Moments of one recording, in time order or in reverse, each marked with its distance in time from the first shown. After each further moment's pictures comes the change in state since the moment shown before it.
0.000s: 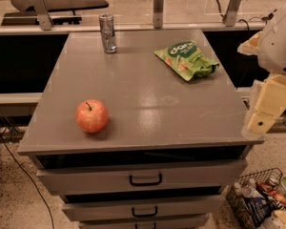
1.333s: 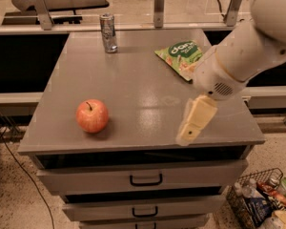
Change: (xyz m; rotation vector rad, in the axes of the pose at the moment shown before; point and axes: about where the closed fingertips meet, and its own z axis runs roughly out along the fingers) arm -0.080 0.005 0.102 -0.122 -0.261 -0.014
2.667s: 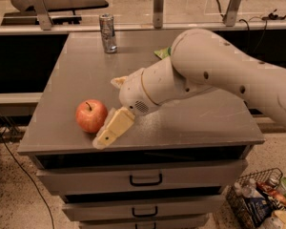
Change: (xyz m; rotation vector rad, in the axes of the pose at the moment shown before) arm -0.146 0.020 0.114 -0.075 -0.420 -0.004
